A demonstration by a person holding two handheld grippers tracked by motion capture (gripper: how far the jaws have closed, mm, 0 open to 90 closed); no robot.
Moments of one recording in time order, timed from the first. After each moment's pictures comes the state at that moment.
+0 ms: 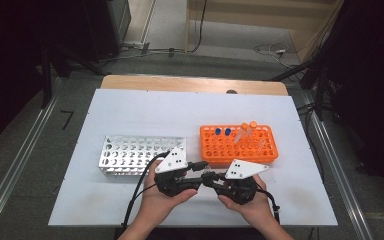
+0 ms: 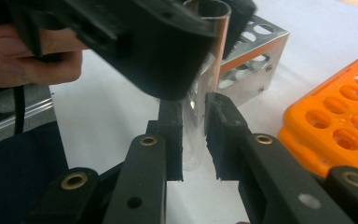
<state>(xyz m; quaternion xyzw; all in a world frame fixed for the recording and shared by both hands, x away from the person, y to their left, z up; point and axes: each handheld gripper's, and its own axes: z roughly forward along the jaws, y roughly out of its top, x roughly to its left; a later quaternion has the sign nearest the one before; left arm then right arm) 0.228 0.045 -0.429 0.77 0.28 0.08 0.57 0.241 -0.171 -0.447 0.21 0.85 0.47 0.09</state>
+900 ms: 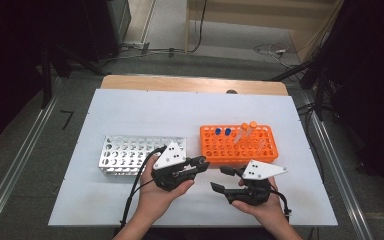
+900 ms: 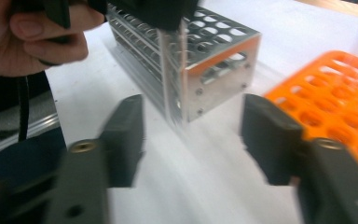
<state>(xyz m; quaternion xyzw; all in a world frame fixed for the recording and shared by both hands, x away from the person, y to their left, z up) 0.236 0.055 -0.417 0.76 0.29 0.12 0.56 0.240 -0.207 -0.446 0.23 0.83 0.50 0.08</state>
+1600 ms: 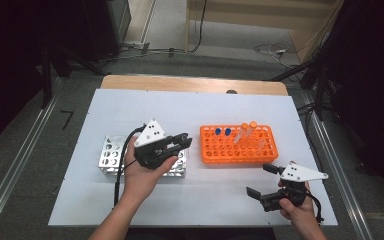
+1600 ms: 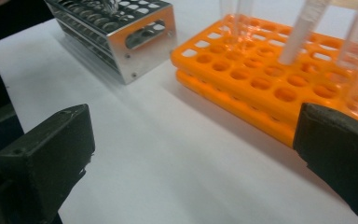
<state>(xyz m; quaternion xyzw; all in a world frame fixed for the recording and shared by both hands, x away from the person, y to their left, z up) 0.267 0.096 -0.391 0.74 0.32 0.18 0.56 0.242 -0.294 -0.455 0.30 0.81 0.49 0.12</state>
